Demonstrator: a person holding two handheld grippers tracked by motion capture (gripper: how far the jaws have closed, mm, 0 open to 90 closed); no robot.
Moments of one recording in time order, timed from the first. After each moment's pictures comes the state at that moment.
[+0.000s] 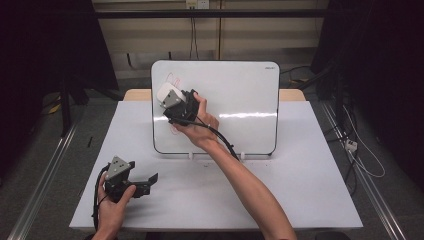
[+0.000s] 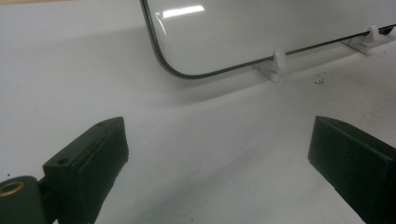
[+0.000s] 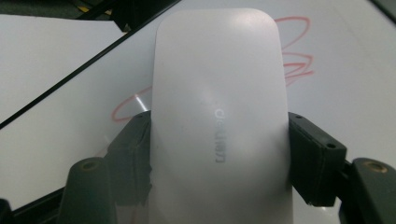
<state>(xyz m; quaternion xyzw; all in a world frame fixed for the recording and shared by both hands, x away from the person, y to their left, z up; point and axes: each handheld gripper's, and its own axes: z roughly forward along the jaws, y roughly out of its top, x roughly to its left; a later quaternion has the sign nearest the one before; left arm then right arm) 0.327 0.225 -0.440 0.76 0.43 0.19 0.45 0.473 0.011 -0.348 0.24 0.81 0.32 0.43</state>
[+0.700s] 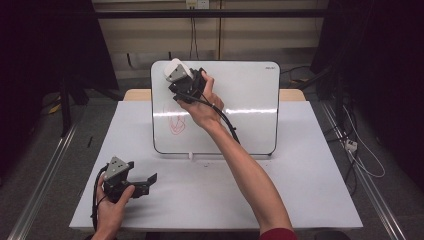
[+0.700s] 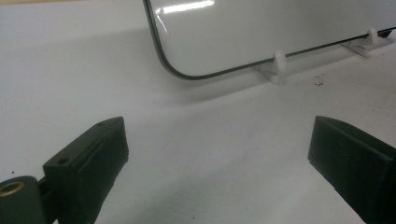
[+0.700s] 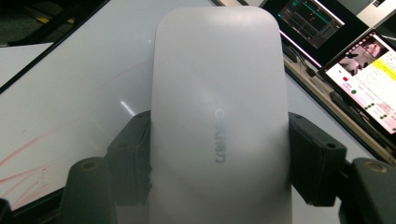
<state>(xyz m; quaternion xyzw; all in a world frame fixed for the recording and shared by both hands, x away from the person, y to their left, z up) 0.326 0.226 -0.439 0.76 0.43 0.19 0.46 0.506 -0.006 -0.305 0.29 0.78 0.32 0.46</state>
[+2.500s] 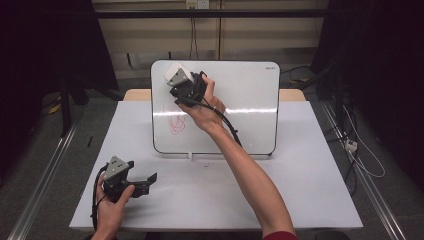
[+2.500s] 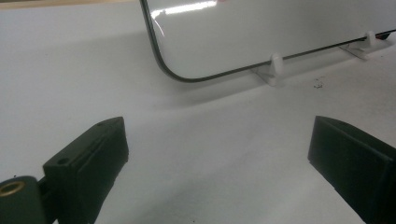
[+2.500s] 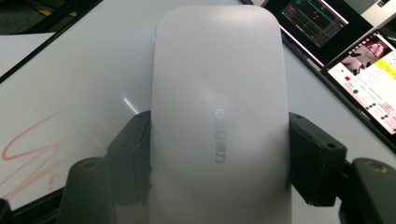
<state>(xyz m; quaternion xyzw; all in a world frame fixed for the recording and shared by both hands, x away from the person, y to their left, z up) 0.326 0.226 -0.438 0.76 0.43 0.19 0.46 0.499 -0.008 -0.313 0.28 0.79 0.31 0.45</state>
